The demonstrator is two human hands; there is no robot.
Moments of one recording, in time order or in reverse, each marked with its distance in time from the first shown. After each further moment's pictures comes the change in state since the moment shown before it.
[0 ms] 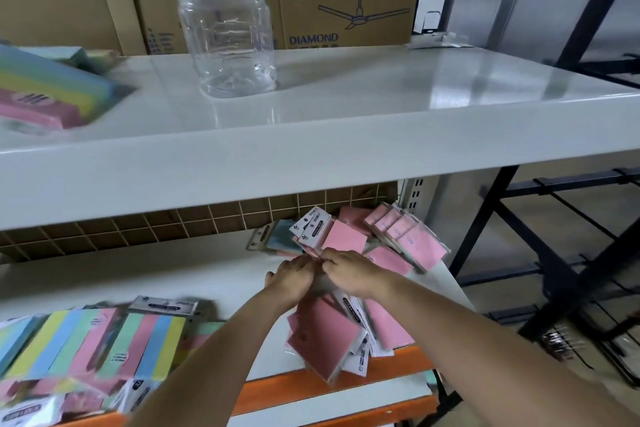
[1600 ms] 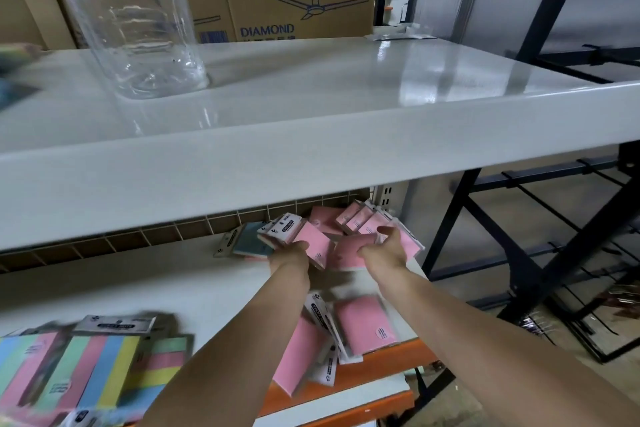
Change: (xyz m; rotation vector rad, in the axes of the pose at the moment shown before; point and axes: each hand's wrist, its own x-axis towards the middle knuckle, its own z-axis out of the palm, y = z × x) left_hand 0.046 0.072 0.011 -1.423 0.232 -0.527; right_hand -0.015 0.066 -0.029 0.886 0.635 0.560
